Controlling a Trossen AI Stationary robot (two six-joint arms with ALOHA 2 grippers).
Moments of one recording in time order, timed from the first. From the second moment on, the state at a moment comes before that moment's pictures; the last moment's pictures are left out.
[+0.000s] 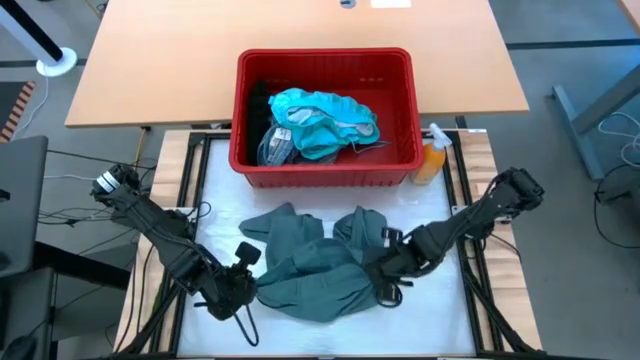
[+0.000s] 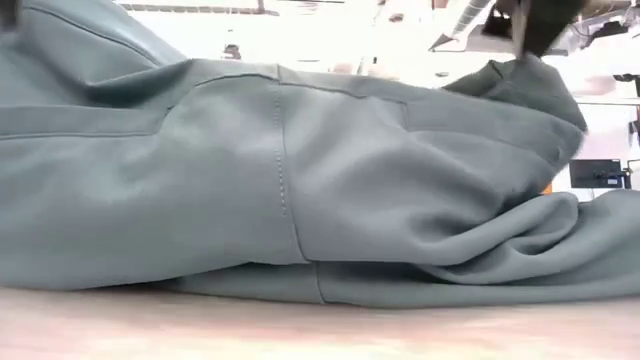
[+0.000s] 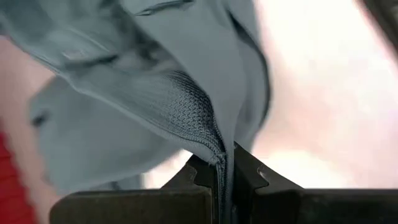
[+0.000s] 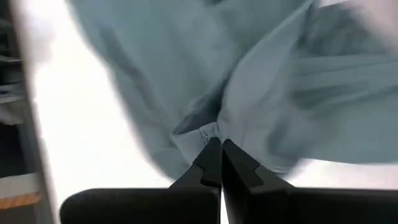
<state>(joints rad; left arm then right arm) -0.73 1.44 1.19 -0.91 -0.28 -0.18 0.53 1.58 1.33 -0.96 0.13 0.67</state>
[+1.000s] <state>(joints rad) -0.74 1.44 1.19 -0.83 -0.24 -0.20 0.64 1.59 1.37 -0.88 0.26 0.33</state>
